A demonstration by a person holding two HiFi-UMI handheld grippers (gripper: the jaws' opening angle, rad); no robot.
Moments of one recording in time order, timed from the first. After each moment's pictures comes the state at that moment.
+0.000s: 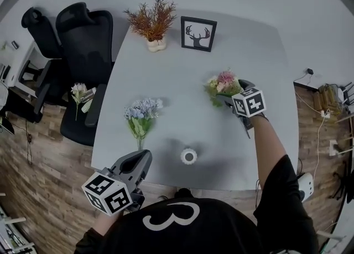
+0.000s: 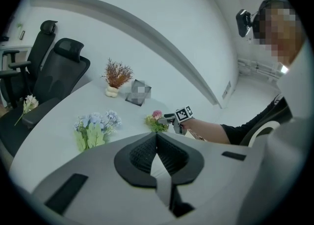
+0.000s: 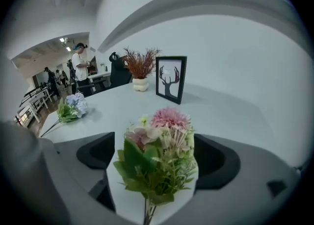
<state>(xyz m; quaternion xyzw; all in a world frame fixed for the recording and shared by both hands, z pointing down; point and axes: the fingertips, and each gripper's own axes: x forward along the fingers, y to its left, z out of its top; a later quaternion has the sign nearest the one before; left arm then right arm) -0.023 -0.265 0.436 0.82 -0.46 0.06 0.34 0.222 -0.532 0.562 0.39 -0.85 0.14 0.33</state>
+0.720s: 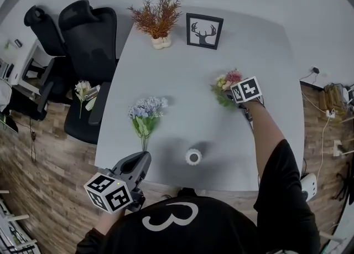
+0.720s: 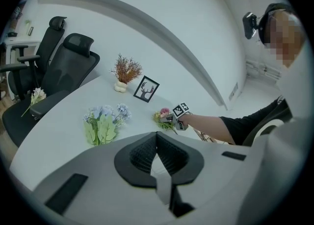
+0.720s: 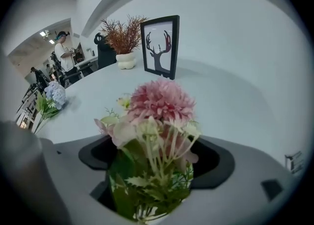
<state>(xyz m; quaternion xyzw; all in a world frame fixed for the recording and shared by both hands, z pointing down) -0.045 -0.260 0.462 0.79 -0.48 0.07 0.37 0.232 -0.562 0.629 0.40 -0.78 0.22 0.42</state>
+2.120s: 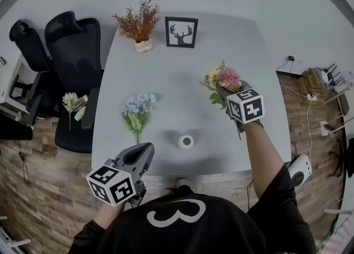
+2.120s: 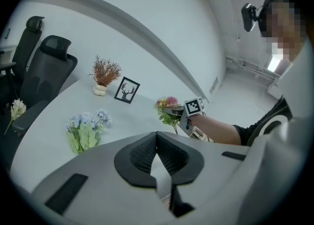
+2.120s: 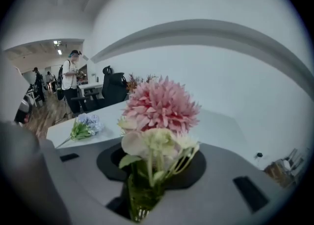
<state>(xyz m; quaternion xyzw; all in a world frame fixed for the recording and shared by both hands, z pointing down) -0.019 -0.245 0.434 0.86 -0.40 0.07 0.32 0.216 -0.448 0.465 0.48 -0.83 0.10 0.28</state>
